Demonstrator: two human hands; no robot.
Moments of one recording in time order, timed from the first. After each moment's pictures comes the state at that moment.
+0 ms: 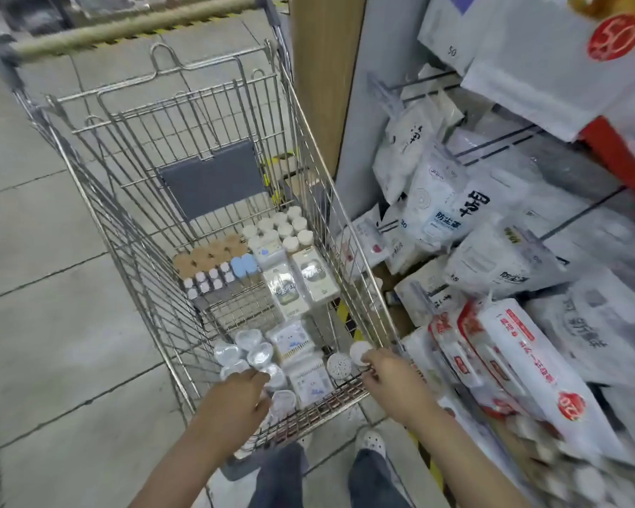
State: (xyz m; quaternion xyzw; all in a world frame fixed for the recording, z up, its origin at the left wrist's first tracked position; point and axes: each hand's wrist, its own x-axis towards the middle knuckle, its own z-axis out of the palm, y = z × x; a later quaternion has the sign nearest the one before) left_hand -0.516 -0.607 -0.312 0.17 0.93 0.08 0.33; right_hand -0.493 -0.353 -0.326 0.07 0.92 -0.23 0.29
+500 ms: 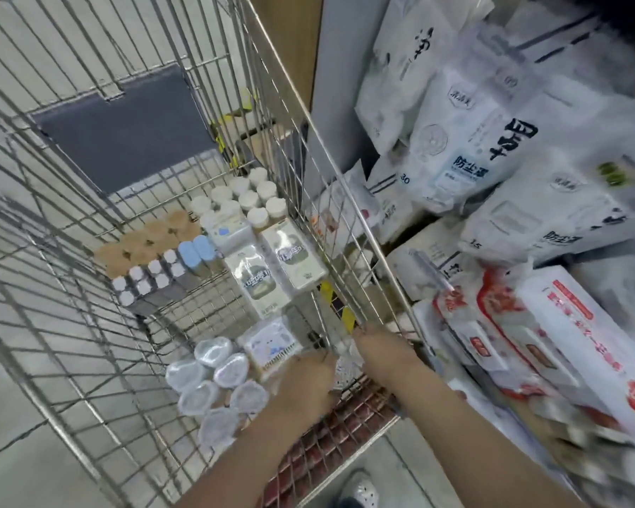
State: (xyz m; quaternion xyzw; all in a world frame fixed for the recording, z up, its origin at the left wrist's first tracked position) left_hand -0.563 -0.499 -0.500 0.31 0.88 0.11 0.35; right_hand -0.566 -0.349 -0.468 0.01 0.92 -0.02 0.40
